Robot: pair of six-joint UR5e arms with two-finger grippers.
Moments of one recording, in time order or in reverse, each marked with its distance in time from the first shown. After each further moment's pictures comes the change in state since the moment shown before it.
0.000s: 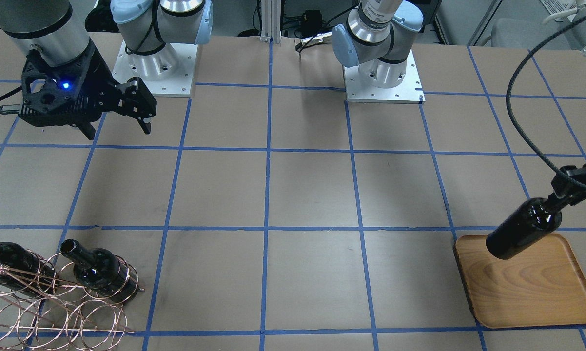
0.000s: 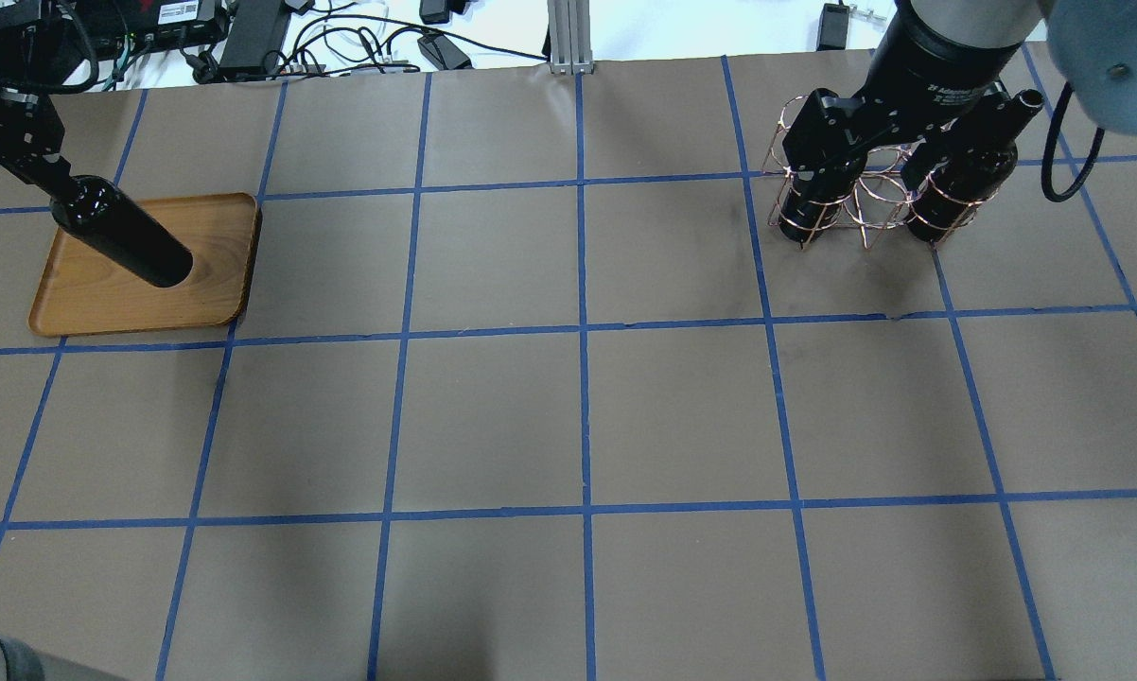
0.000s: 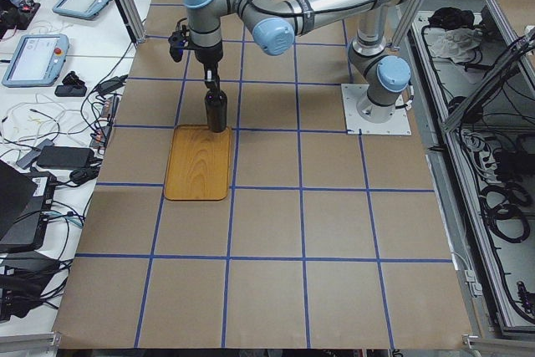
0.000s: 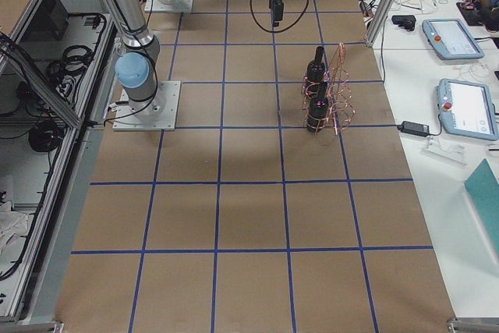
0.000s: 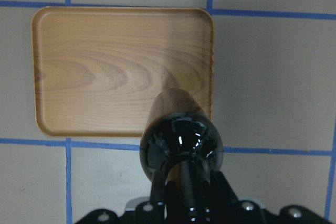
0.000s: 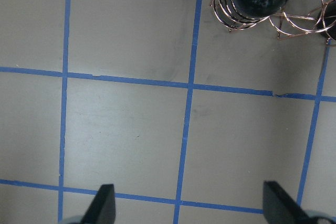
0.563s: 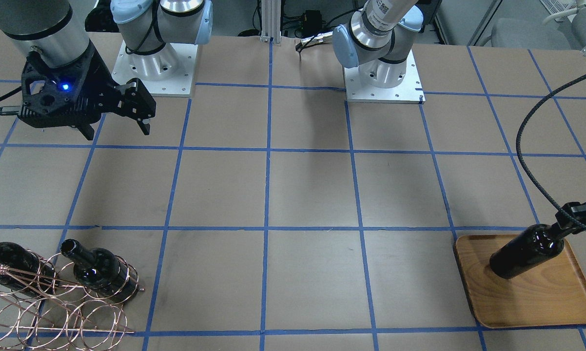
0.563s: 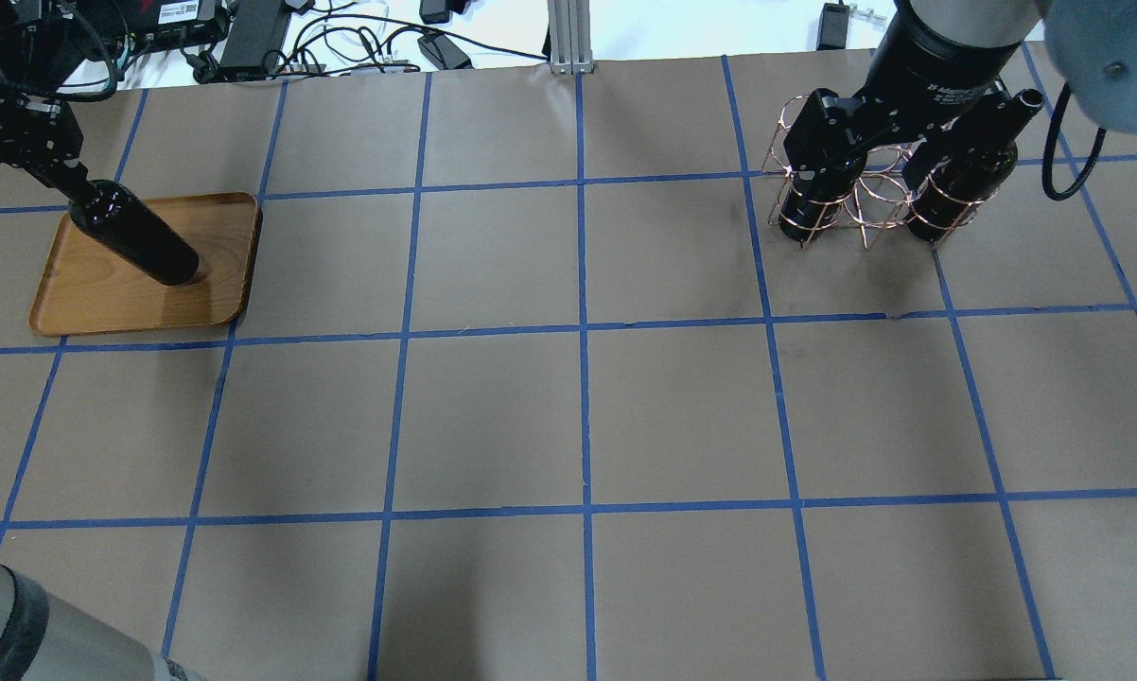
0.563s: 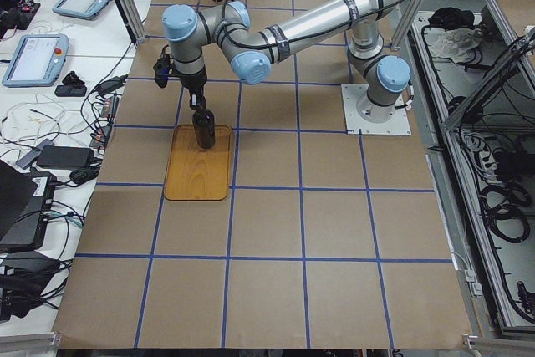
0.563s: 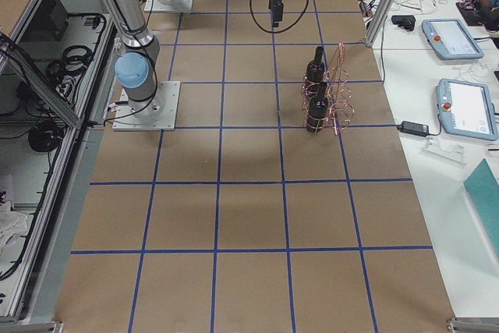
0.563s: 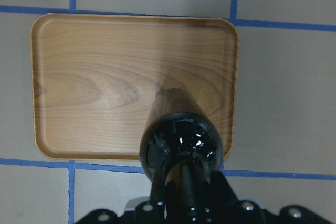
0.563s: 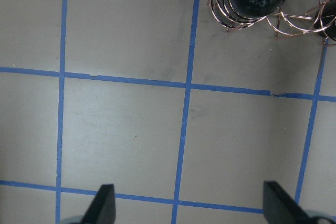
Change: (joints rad) left arm 0.026 -0.105 0.035 0.037 -0.002 0.003; right arm 0.000 0.002 0.000 -0.001 -0.007 0.001
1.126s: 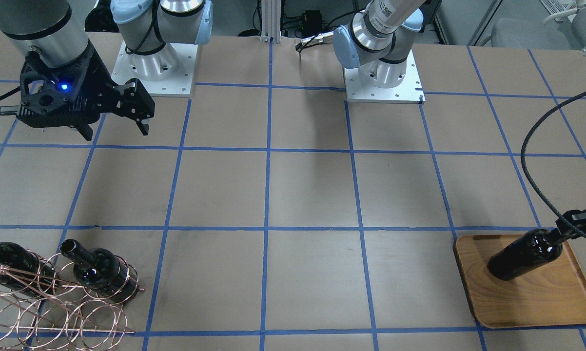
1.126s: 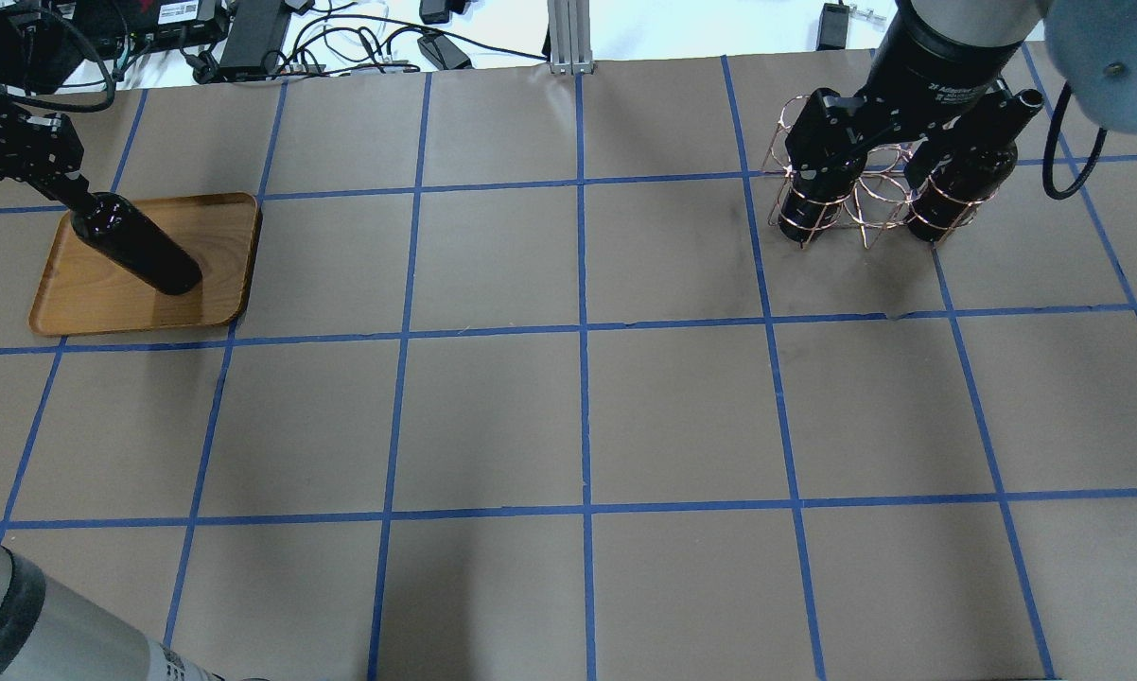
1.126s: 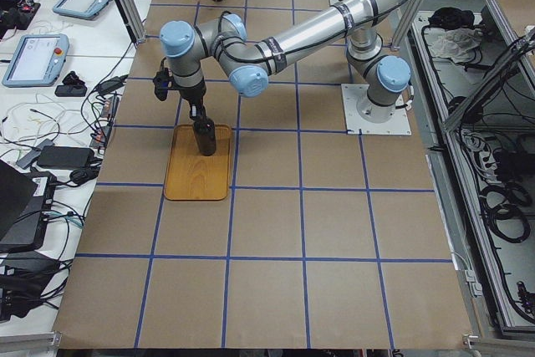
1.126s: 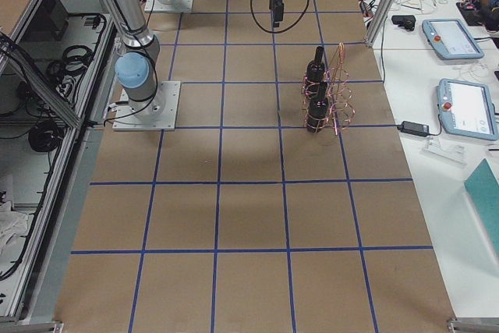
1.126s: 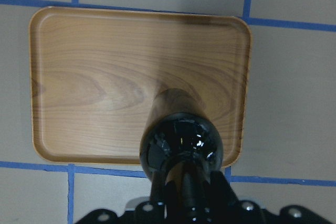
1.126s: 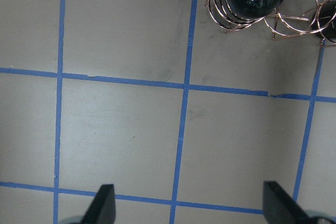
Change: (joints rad) left arm 0.013 -0.026 0.001 0.012 -0.008 0.001; right arm -0.001 0.000 0.000 -0.002 -0.005 -0.001
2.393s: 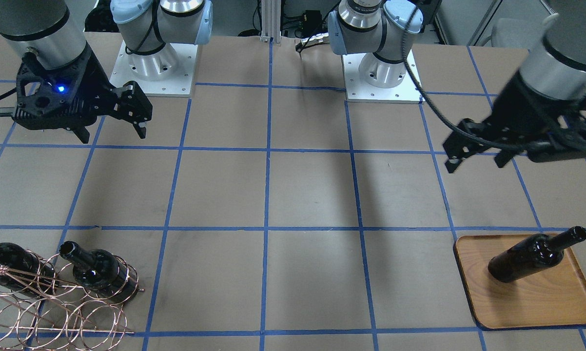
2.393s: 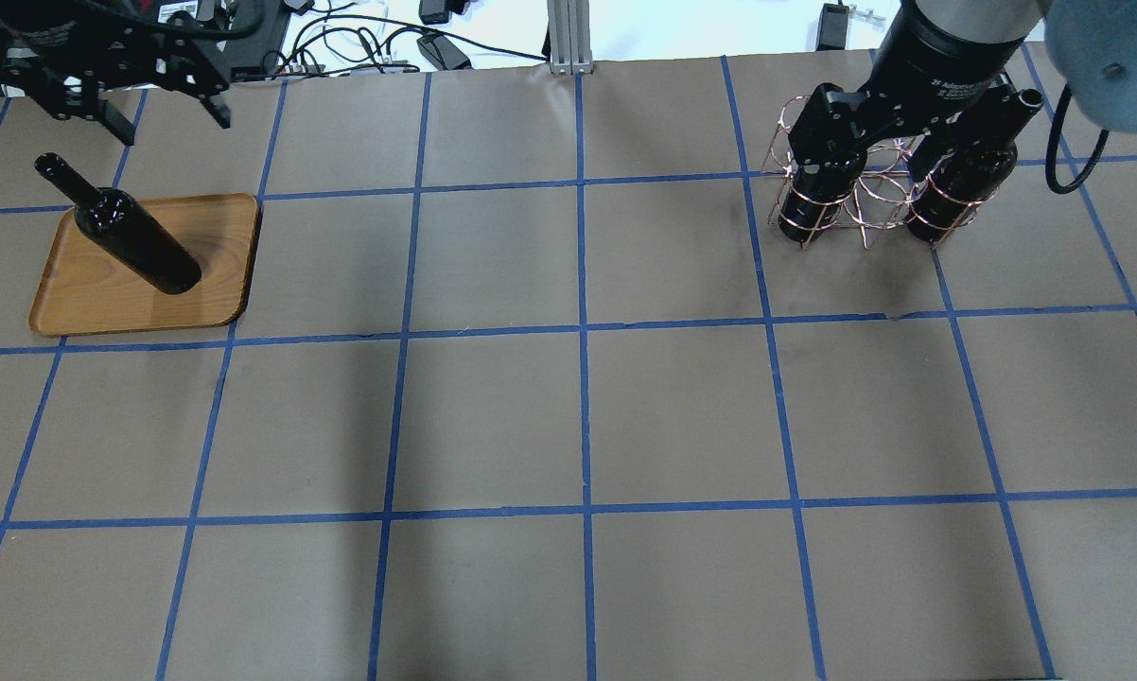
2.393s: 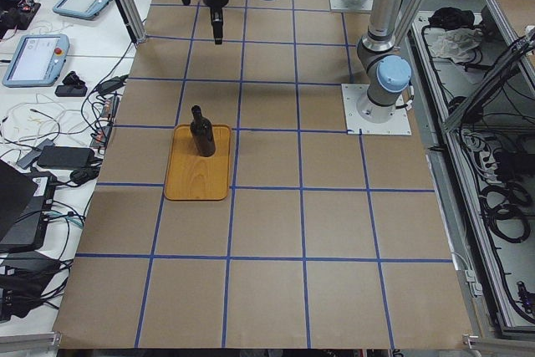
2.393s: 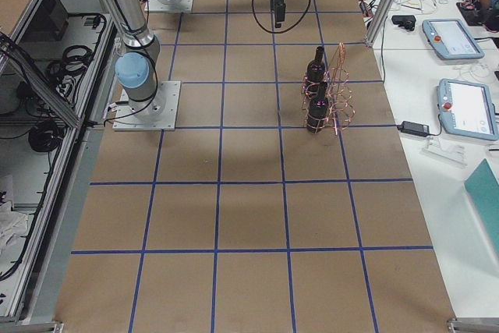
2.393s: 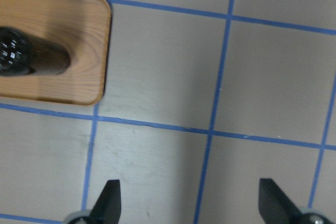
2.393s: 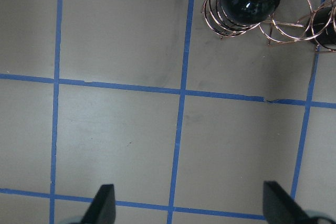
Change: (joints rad) left arm -0.390 0.310 -0.079 -0.156 0.013 -0.454; right arm -0.002 0.003 0.000 -0.017 -0.005 0.000
